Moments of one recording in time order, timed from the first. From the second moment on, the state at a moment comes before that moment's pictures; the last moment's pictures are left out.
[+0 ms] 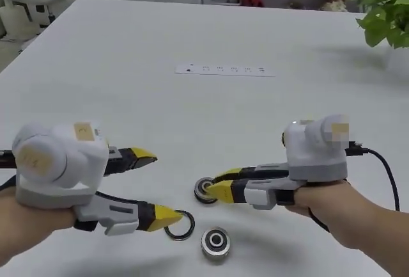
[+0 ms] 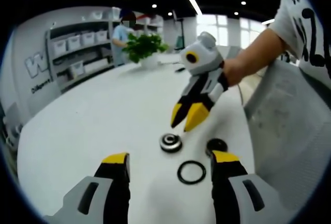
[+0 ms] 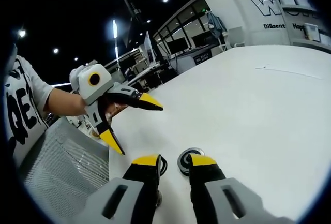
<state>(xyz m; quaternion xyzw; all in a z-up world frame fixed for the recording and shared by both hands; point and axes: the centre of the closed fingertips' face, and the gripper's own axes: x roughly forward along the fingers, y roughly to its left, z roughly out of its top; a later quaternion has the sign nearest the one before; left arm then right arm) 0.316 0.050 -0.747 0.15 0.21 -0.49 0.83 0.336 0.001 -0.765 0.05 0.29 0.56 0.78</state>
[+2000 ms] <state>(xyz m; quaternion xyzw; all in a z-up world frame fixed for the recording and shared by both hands) 0.345 0.004 -0.786 0.14 0.25 -0.52 0.81 0.345 -0.009 -0.809 -0.06 0.28 0.57 0.77</state>
